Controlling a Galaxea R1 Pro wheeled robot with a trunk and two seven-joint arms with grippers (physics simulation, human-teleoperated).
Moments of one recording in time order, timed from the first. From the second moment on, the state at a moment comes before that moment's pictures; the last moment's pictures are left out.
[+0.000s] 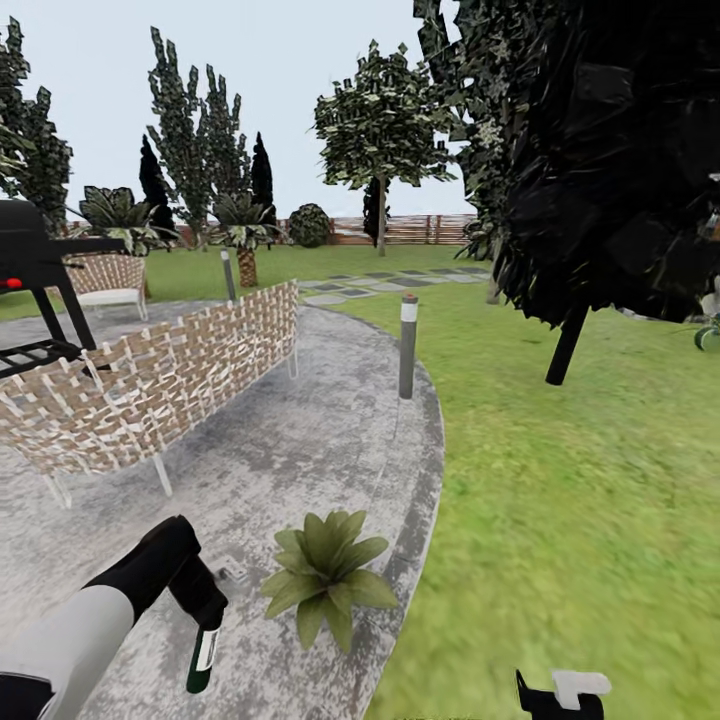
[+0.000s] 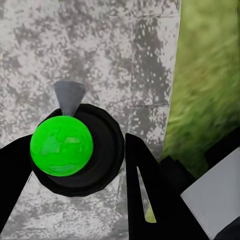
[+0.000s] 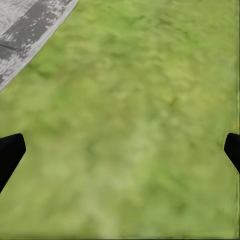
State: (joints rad) left arm -0.76 0.19 -0.20 -0.51 -0.75 0.74 -1.13; right arm -0.41 -0.13 -0.40 -0.05 0.36 -0.56 -0.05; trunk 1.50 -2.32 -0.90
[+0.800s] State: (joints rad) left arm -0.77 0.18 -0.21 -0.53 -1.05 0.73 -1.35; right arm -0.41 -0.13 -0.40 -0.05 0.36 -0.56 -0.05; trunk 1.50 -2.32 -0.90
